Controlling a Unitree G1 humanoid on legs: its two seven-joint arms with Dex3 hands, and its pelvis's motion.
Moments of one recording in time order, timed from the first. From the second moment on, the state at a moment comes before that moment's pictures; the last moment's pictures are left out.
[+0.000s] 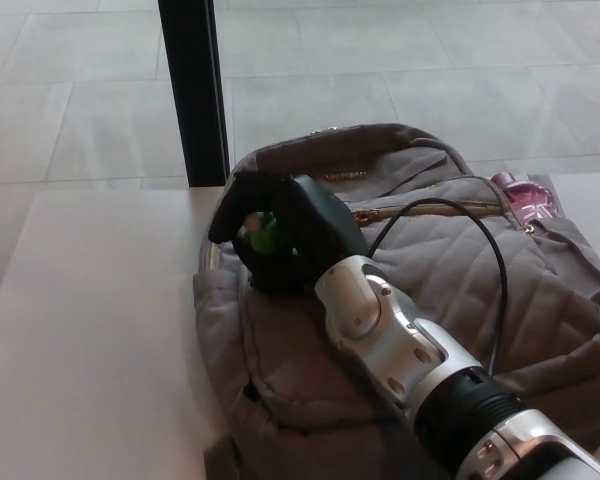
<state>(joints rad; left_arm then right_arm) 0.20 0.55 0.12 1.30 0.06 -0.26 -0.28 -0.90 0.10 0.39 0.90 -0.38 -0.10 -0.27</state>
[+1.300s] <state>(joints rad) 0.18 0.55 0.09 1.30 0.07 -0.26 -0.28 -0.86 0.10 0.63 0.79 -0.32 -0.12 -0.21</state>
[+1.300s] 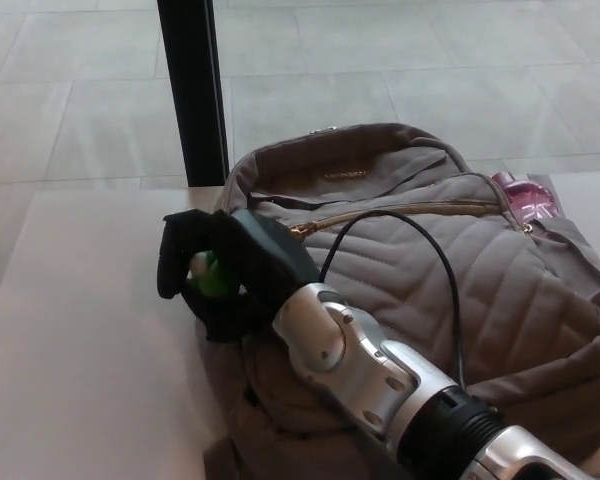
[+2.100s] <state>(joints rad) 0.15 0.55 0.07 1.29 0.07 -0.26 -0.28 -0.82 0.10 0.74 0.72 -0.26 -0.14 -0.13</state>
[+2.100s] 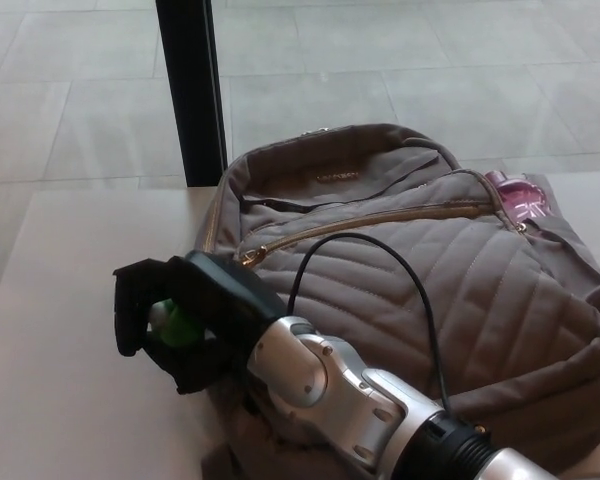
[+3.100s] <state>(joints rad) 0.15 0.55 0.06 1.30 0.07 -0.26 -0.28 -0.81 0.10 0.77 0.71 -0.21 -0.14 -0.11</state>
